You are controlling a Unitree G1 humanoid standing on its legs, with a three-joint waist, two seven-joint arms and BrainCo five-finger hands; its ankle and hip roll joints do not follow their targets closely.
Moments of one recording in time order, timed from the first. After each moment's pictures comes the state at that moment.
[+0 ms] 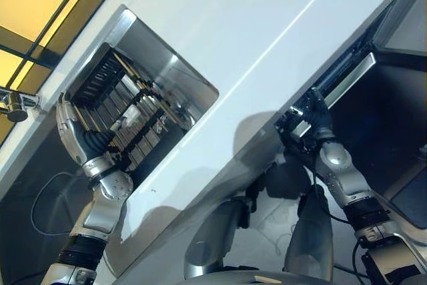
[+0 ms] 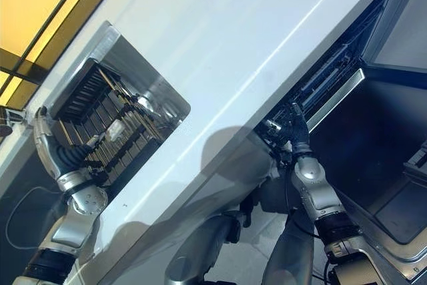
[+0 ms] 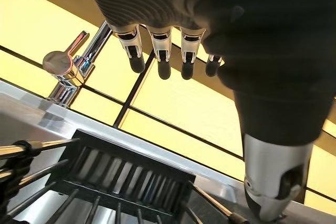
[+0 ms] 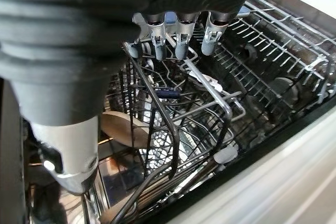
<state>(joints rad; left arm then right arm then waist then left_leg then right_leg) -0.07 0.56 -0.10 0.07 0.16 -0.02 1.03 -0.37 -0.49 0.22 0.28 0.43 -0.10 -0.23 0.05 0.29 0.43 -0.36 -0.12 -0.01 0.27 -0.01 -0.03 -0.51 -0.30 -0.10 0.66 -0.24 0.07</state>
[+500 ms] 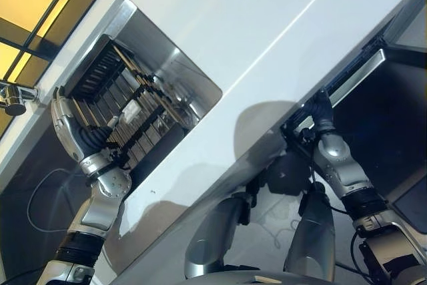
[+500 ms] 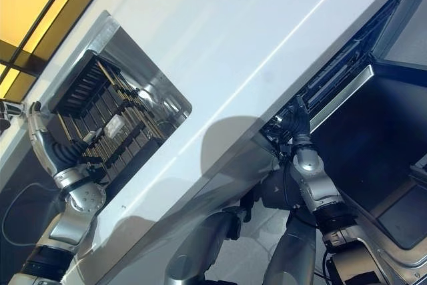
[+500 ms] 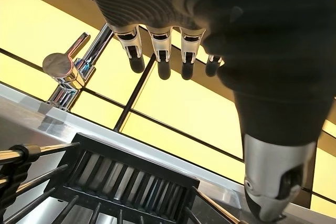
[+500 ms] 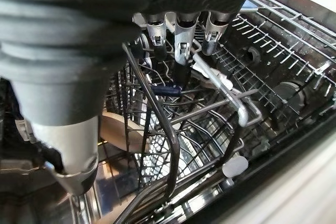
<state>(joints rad) -0.10 0.57 -0.10 0.07 0.16 -0.03 1.03 -0.43 -0.50 0.24 0.32 0.40 -0.10 -0.34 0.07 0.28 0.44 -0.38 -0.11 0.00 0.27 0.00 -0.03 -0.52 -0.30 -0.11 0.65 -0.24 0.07</state>
